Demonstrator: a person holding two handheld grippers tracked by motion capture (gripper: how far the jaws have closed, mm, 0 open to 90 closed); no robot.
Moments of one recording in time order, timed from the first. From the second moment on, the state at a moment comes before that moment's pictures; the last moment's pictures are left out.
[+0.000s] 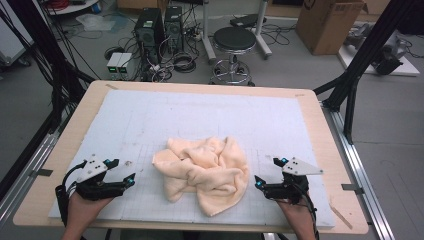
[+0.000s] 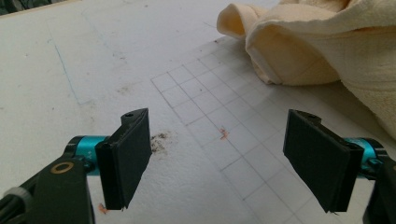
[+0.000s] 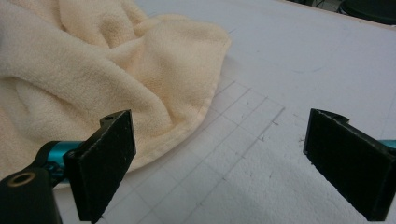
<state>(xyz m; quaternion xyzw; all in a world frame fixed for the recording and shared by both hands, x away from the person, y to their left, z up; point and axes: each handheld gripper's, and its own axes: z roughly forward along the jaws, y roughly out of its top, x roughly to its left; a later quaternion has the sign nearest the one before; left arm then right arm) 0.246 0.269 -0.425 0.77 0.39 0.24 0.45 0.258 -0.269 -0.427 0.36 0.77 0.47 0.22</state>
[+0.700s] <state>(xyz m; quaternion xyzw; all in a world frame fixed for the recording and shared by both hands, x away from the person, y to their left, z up) 0.247 0.266 -0.427 0.77 0.38 0.24 0.45 0.255 -0.270 -0.426 0.36 0.77 0.47 0.22</state>
